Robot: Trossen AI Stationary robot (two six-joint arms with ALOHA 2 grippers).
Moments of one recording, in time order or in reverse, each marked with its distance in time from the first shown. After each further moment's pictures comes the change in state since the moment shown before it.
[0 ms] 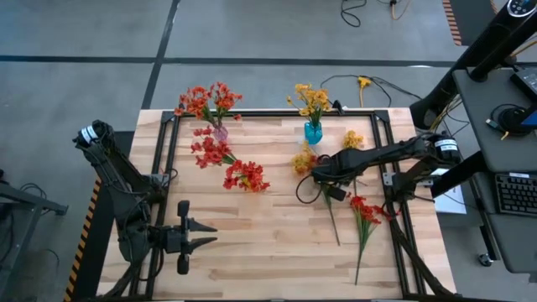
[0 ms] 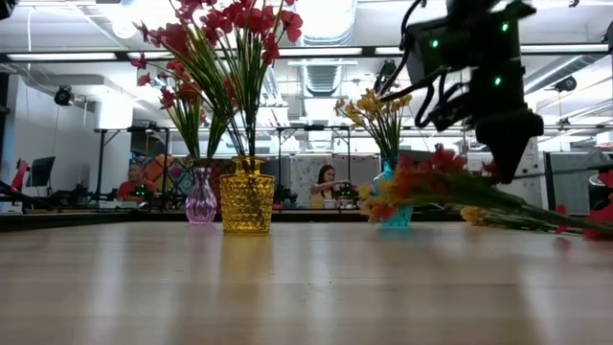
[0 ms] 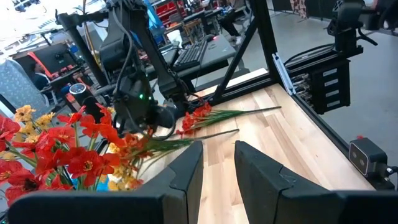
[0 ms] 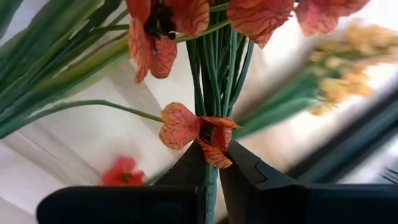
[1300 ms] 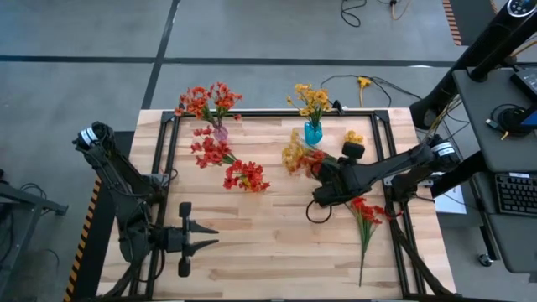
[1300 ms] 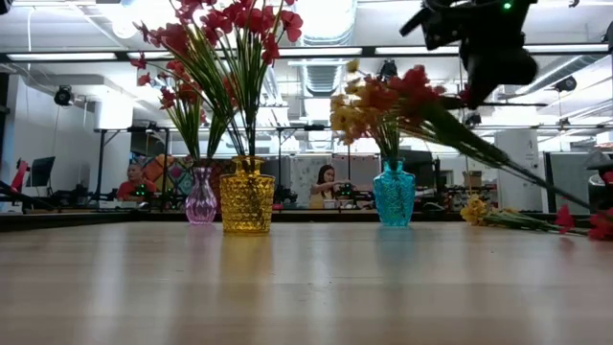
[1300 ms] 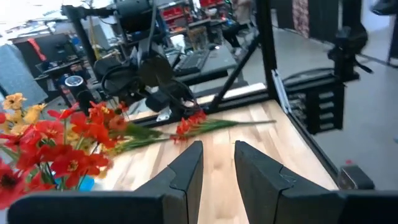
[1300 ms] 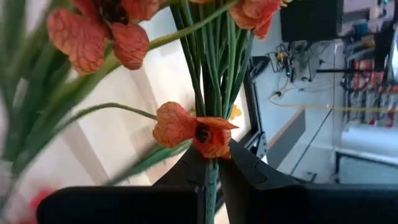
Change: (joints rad) left arm 0.018 0.040 0.000 0.106 0.000 -0.057; right arm 0.260 0.038 0.286 -0.346 0.441 0.162
